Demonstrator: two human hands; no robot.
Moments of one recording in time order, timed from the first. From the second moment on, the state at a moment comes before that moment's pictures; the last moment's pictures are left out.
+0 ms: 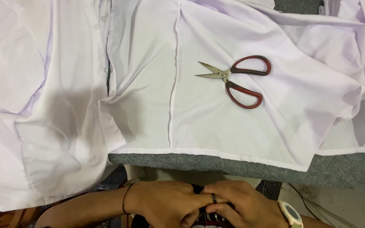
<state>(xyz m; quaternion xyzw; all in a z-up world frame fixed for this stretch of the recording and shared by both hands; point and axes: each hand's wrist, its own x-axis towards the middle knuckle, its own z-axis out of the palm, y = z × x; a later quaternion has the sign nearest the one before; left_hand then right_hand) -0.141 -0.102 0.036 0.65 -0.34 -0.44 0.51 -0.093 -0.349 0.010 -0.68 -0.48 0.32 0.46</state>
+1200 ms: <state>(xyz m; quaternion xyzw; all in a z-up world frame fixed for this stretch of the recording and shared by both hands) -0.096 -0.077 0.020 0.73 -0.13 -0.12 0.66 -0.023 -0.424 -0.008 -0.49 0.04 0.27 0.83</state>
